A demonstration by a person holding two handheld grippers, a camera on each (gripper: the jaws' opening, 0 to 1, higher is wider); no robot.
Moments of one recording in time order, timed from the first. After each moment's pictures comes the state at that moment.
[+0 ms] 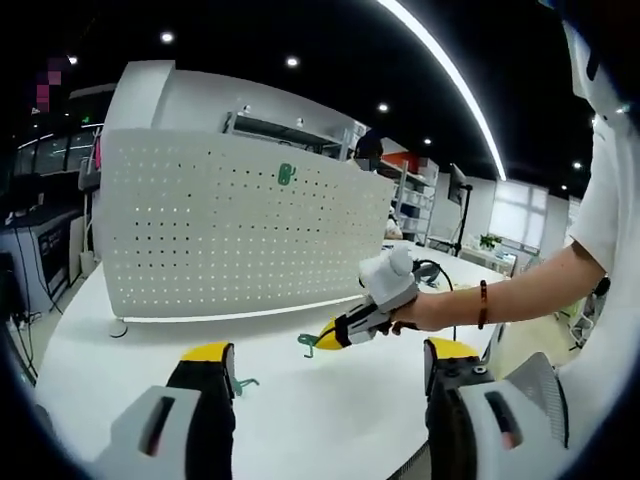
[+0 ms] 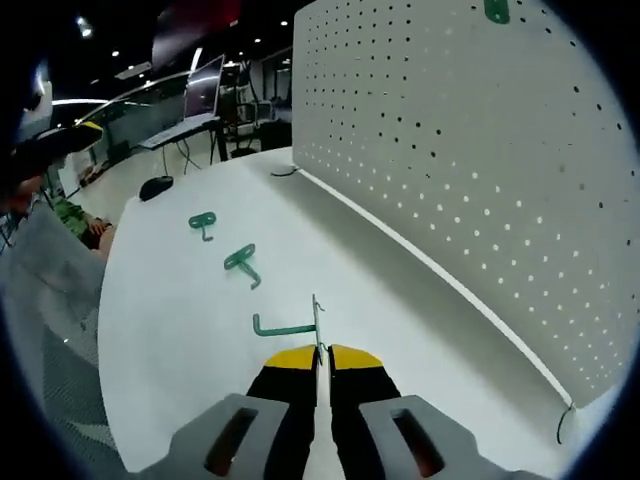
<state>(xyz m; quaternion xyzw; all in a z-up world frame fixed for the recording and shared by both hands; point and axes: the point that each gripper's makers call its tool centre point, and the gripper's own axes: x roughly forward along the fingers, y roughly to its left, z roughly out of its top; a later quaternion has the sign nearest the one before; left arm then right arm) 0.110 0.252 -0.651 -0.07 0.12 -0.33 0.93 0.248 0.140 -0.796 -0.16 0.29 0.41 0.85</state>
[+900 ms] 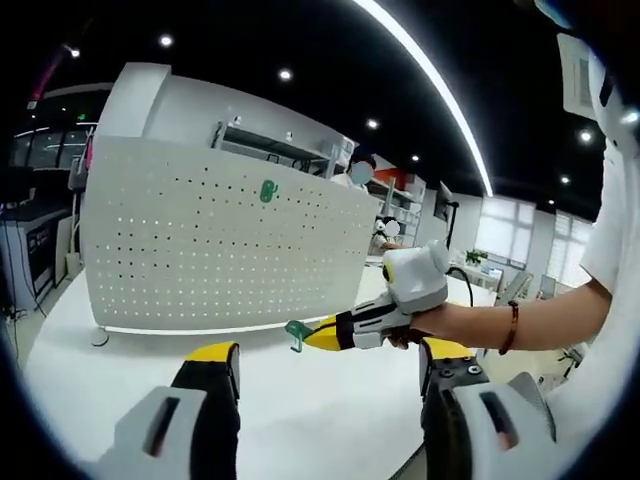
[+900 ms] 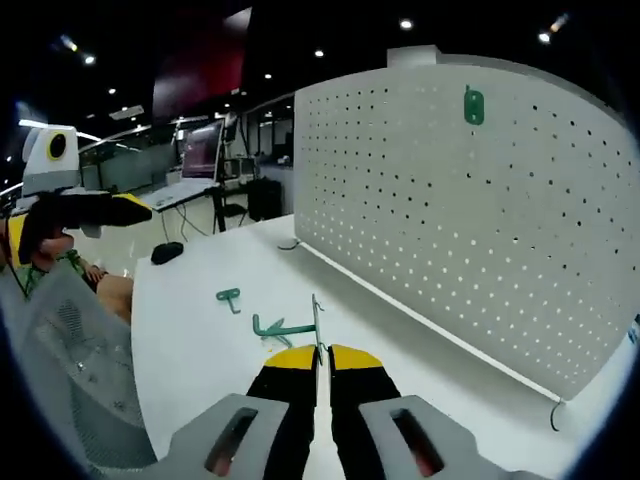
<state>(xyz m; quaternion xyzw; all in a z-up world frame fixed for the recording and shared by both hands) 0.109 0.233 -0.638 -0.09 0.11 -0.35 0.93 0.211 0.159 -0.715 -0.11 0.19 0.39 0.89</state>
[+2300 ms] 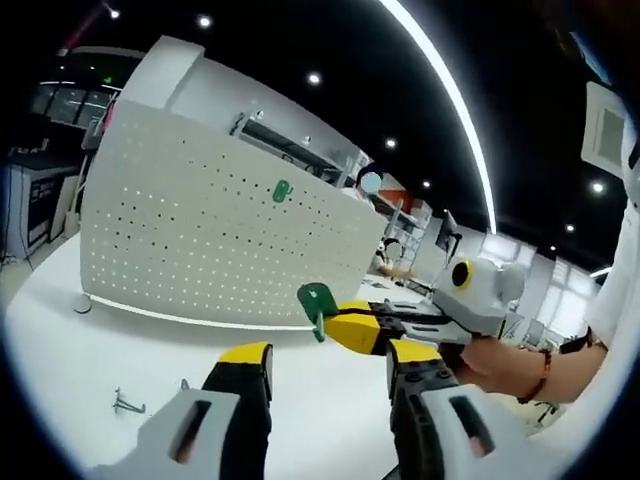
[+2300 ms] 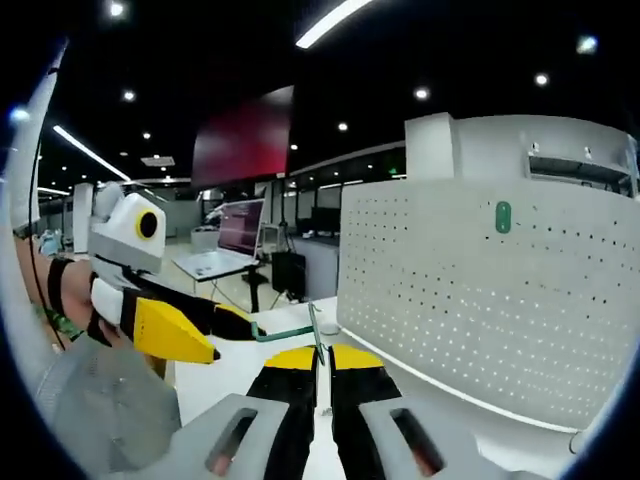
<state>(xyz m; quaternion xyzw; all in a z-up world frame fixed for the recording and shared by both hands) 0.121 0.231 -0.630 -0.19 0.11 -0.35 0.91 0.156 0.207 -0.630 -0.04 0.04 0.45 0.89</state>
